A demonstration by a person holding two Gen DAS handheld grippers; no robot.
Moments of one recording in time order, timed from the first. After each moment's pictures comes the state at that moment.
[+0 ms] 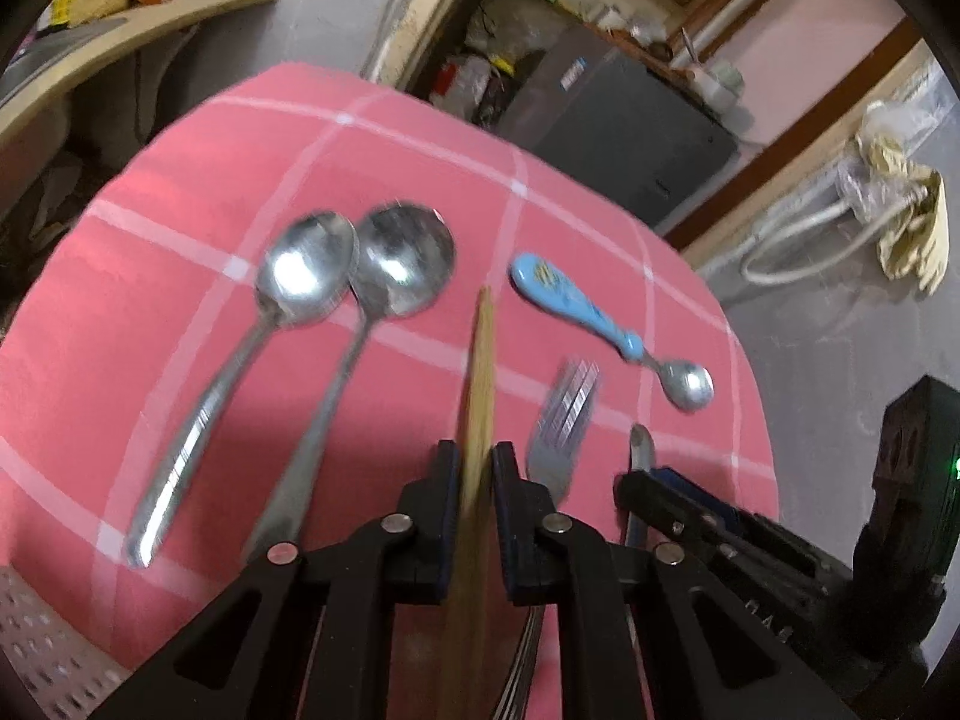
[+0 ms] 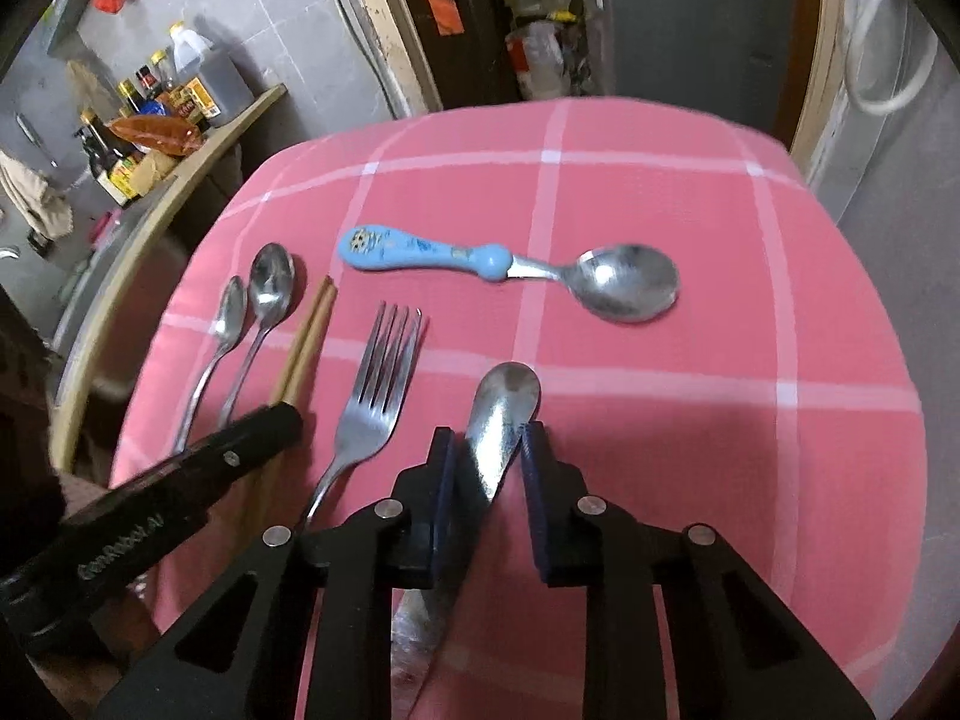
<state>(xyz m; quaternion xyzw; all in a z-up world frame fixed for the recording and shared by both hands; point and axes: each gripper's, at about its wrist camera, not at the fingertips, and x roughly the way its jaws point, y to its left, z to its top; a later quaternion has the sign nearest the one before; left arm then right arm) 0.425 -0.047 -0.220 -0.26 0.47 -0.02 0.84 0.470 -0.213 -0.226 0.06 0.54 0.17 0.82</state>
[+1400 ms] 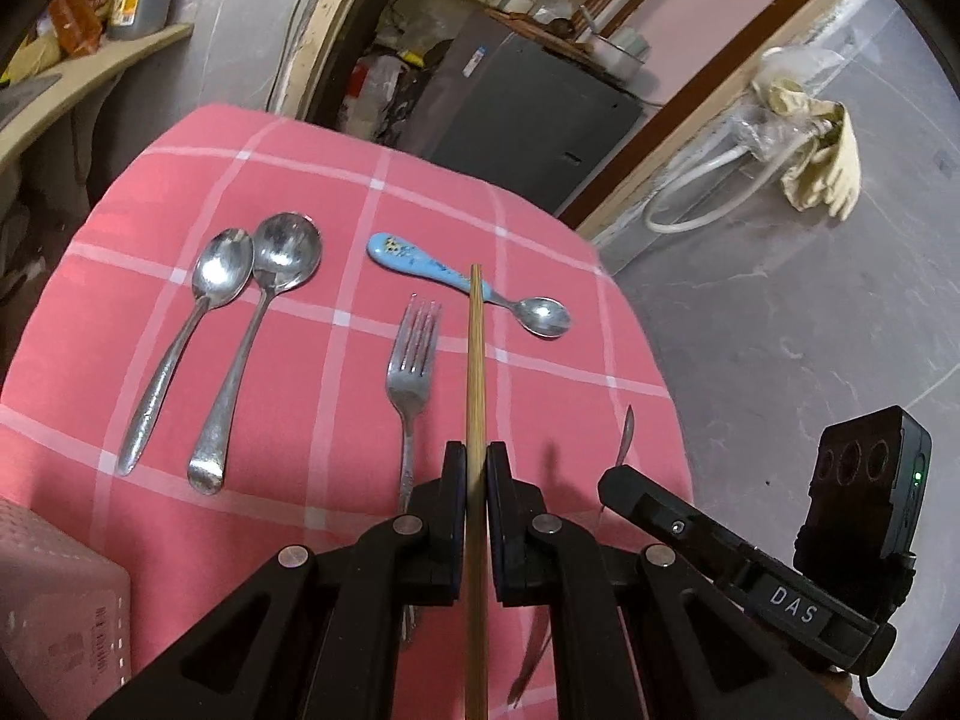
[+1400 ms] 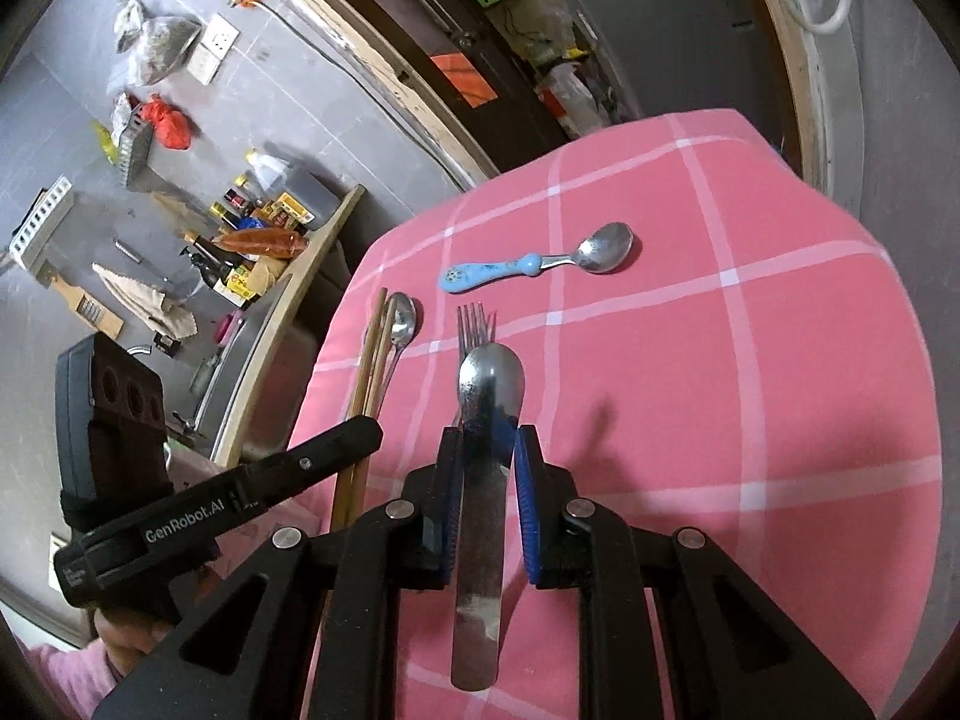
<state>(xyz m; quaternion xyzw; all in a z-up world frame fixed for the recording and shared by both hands) 0.383 -0.075 -0.163 -0.23 0.46 -0.11 0.85 0.388 -0.272 -0.197 0.21 0.45 0.23 0.83</state>
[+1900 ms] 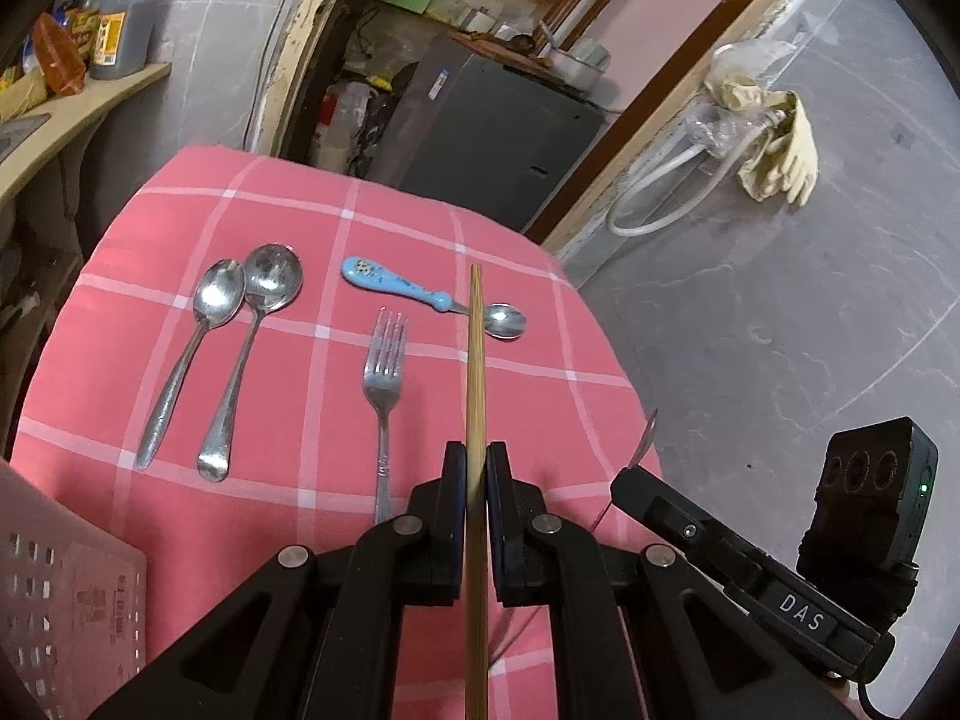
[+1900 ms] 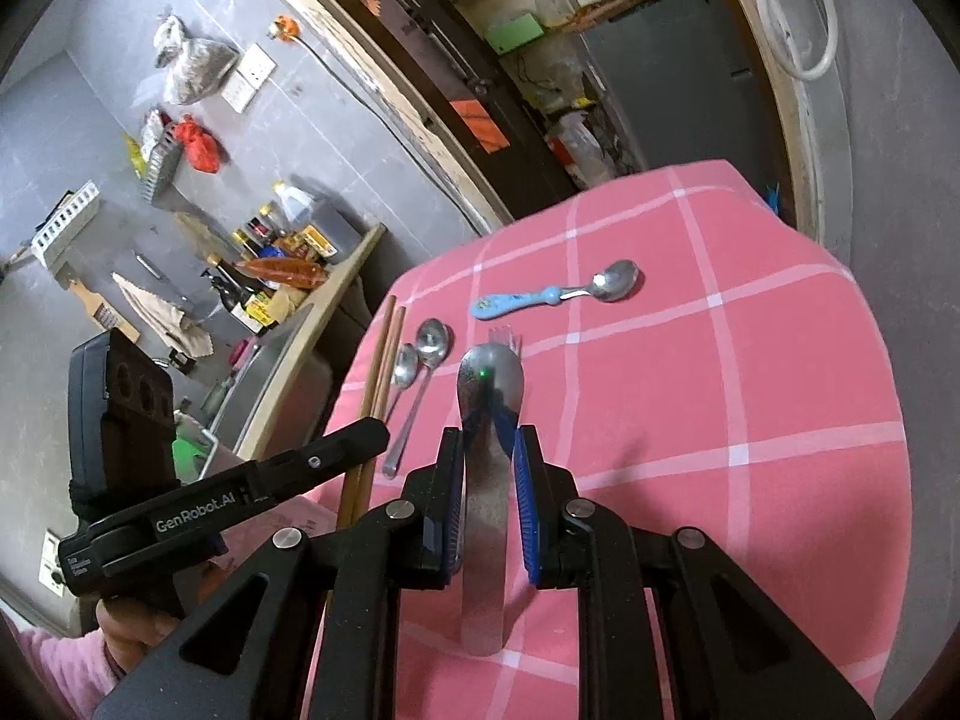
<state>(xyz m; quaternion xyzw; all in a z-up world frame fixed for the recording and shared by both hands) 0.352 -0.075 -0.139 -0.21 0.43 -0.14 0.87 0.351 -0.278 -0.164 0.21 0.40 0.23 0.86</state>
